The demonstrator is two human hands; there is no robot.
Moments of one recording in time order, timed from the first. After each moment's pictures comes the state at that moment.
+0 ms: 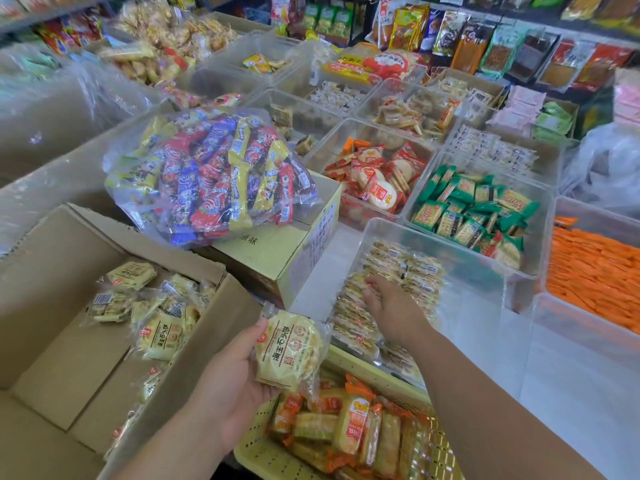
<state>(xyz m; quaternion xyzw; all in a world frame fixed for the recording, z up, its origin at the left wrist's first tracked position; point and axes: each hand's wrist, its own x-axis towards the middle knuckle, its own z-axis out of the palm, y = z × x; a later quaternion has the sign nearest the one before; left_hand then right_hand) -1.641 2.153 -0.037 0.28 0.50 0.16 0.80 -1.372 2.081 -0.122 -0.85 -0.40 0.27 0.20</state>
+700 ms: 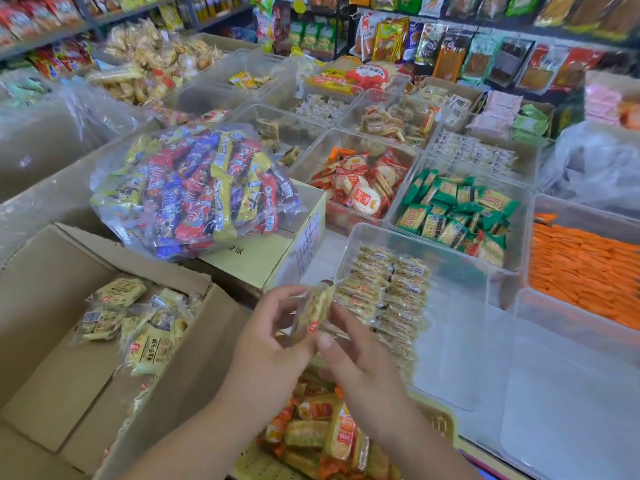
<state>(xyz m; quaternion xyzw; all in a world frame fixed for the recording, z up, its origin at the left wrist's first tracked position) -1.597 2.130 -0.006 0.65 0.38 0.24 0.61 -1.486 2.023 -0.028 -0.65 -0.32 0.42 0.55</state>
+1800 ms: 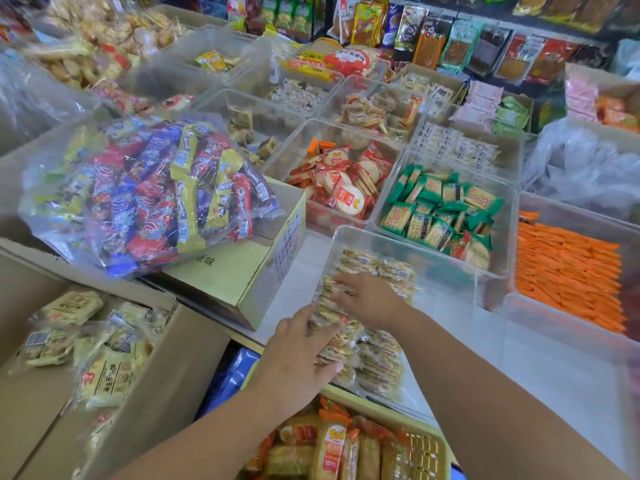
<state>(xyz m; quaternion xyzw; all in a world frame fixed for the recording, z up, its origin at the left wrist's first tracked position) -1.536 2.164 -0.116 0.93 0.25 -0.08 0.25 -1.326 2.112 -0.108 -0.82 -0.45 0.31 0.14</state>
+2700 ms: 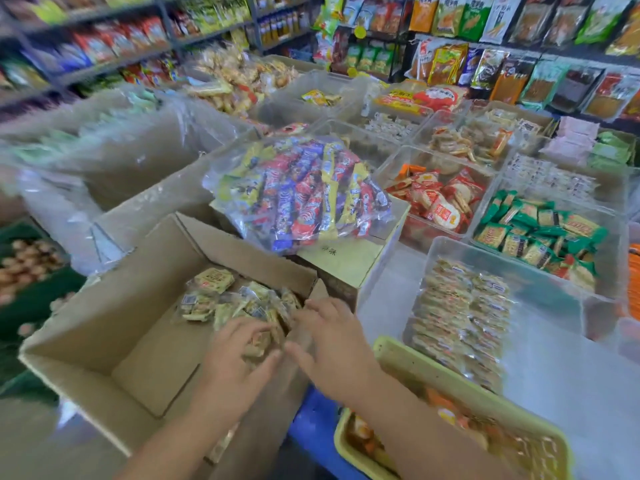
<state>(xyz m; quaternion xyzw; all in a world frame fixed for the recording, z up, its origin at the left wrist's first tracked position) -1.785 2.232 -0.068 0.81 0.42 0.26 0.31 -1.602 2.155 -0.043 -0.74 -0.62 0.15 0.18</state>
